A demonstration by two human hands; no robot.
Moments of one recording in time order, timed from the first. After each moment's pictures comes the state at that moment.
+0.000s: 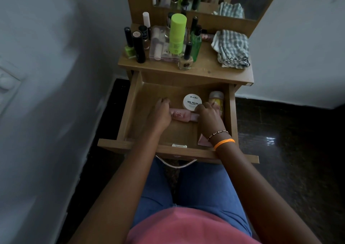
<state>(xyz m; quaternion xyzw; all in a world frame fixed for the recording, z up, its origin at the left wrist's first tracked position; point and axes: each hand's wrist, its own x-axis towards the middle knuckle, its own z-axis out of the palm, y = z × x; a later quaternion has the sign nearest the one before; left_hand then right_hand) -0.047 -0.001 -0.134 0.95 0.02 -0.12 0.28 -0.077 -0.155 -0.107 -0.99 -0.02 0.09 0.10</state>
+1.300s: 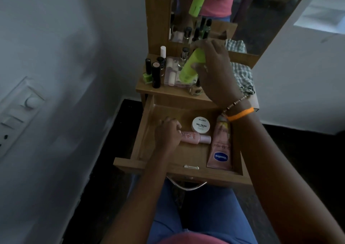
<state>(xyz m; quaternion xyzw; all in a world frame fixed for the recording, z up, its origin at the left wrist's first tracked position) -0.054 0.008 -0.120 0.95 0.03 -0.04 0.31 -0.011 -0.098 0.055 -0.92 -0.17 -0.22 0.26</state>
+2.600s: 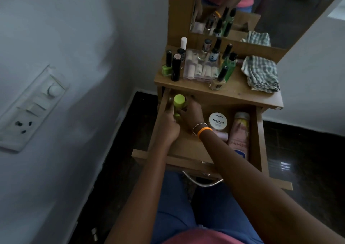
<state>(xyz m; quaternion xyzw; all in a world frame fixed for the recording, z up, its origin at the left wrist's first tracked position) -0.063 0.057 -0.099 0.87 0.11 -0.09 0.47 -0.002 -0.034 -0.114 -0.93 -0.01 0.03 0.38</state>
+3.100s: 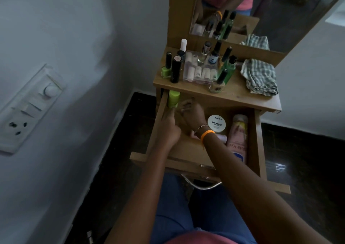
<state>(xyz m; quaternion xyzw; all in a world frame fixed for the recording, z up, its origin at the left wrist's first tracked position) -0.062 0.053 -0.095 0.86 0.10 -0.11 0.49 -0.003 -0.039 -0.105 -0.88 0.06 0.07 0.46</state>
